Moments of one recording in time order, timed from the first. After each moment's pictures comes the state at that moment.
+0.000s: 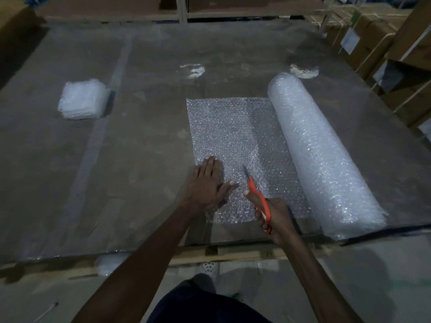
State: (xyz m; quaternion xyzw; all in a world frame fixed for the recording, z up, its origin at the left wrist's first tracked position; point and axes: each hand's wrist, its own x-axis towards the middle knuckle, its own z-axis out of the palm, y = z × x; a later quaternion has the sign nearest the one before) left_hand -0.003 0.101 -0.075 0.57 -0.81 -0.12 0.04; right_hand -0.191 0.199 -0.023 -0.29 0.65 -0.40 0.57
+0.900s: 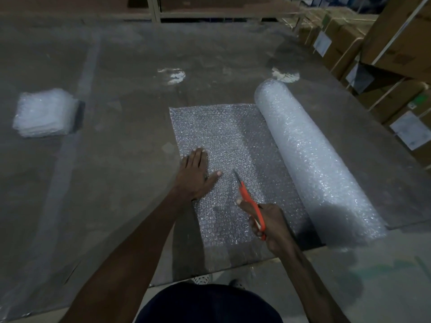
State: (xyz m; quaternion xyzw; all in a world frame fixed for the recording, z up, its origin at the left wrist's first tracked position) left_hand 0.012 0.004 -0.091 0.53 -0.83 -0.14 0.07; right_hand -0.174 0.165 -0.020 -0.24 0.67 -0.41 0.57
